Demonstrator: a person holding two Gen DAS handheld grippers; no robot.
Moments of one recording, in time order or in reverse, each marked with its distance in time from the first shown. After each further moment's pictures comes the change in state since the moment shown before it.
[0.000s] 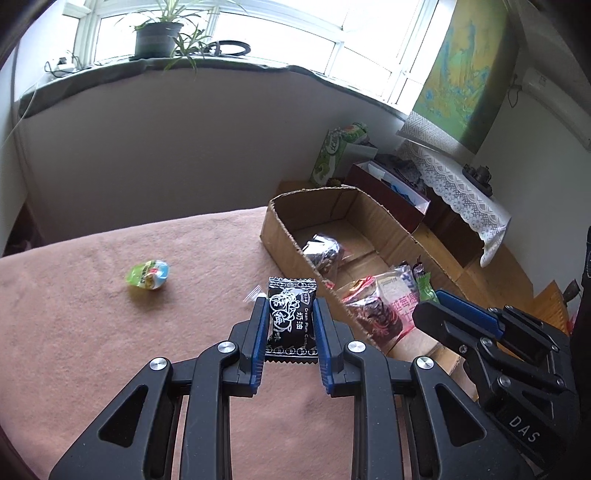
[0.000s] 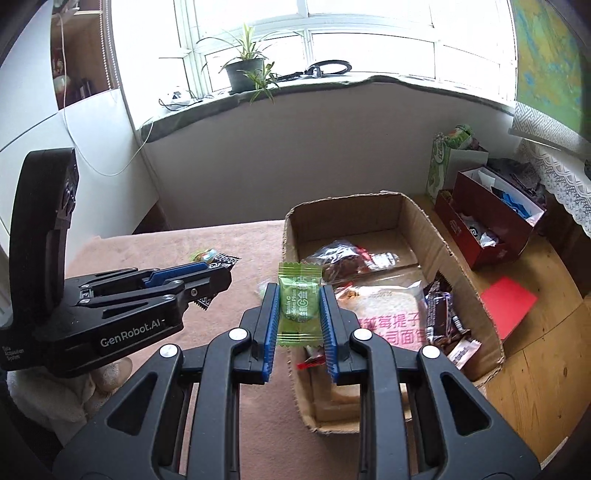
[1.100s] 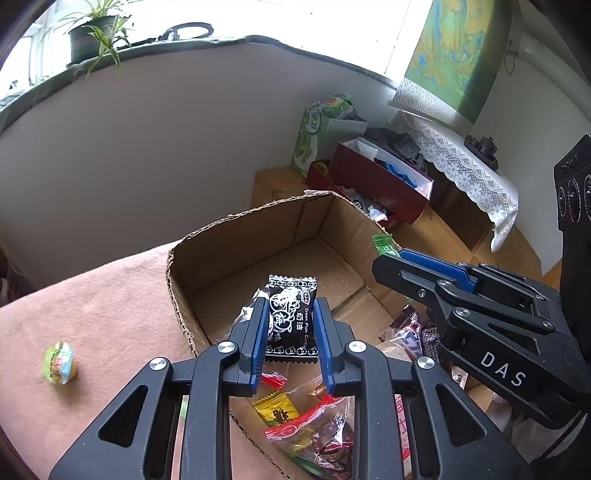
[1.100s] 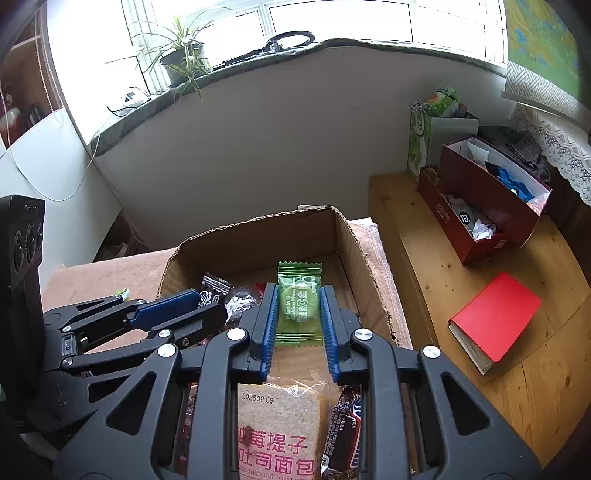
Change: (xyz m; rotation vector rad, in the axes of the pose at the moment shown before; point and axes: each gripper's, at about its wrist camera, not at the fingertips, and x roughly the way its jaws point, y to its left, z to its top) left arm 0.095 -0.047 0.049 0.090 0.092 0.005; right arm 0.092 -0.107 0.053 0.095 0.102 -0.014
